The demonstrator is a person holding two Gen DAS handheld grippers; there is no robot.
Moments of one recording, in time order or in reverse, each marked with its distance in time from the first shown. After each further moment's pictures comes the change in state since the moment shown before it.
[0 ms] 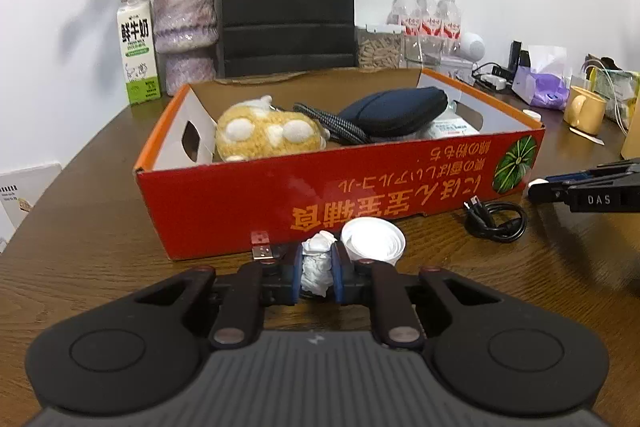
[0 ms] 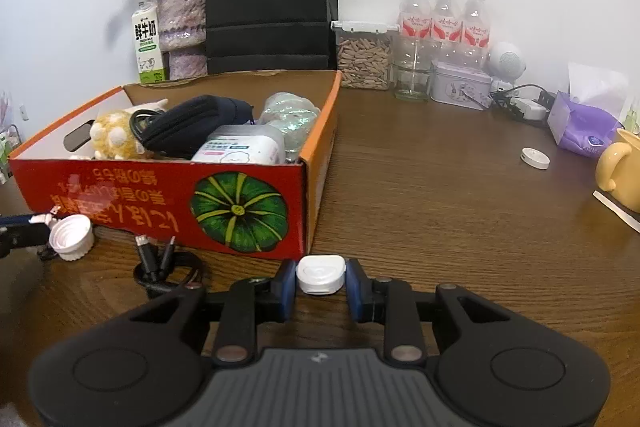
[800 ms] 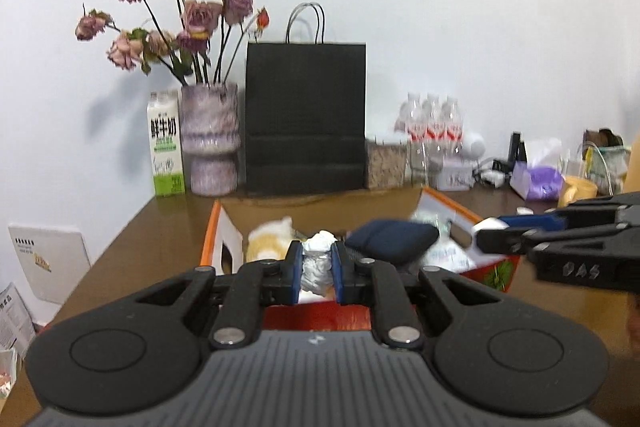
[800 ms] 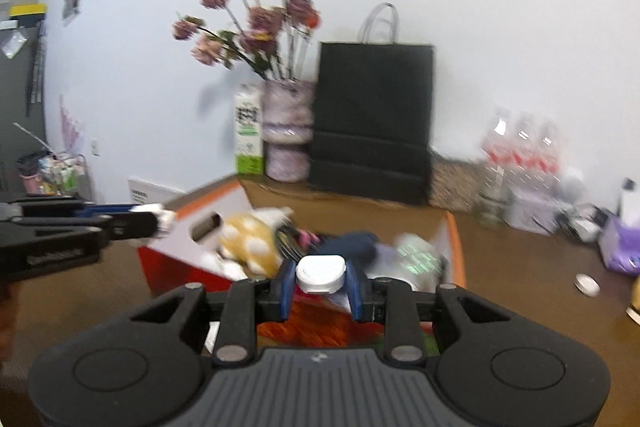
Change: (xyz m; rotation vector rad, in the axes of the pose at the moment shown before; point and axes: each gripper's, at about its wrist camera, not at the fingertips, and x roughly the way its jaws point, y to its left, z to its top) left arm -0.061 0.008 0.051 -0.032 -0.262 0.030; right arm -0.074 0.095 0.054 -0.138 -0.255 0.169
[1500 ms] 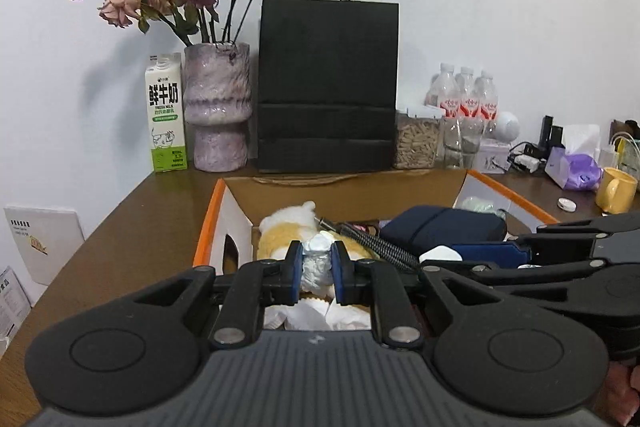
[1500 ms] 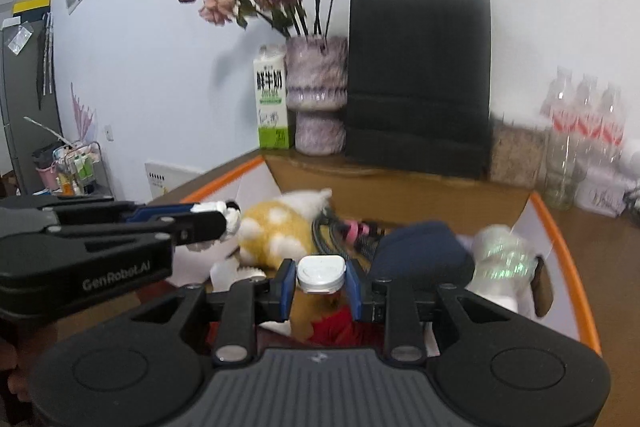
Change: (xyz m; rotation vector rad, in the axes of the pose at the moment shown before) left arm 0.083 0.025 -0.012 -0.018 0.081 0.027; right arm 0.110 0.018 -0.001 0.038 0.105 0.078
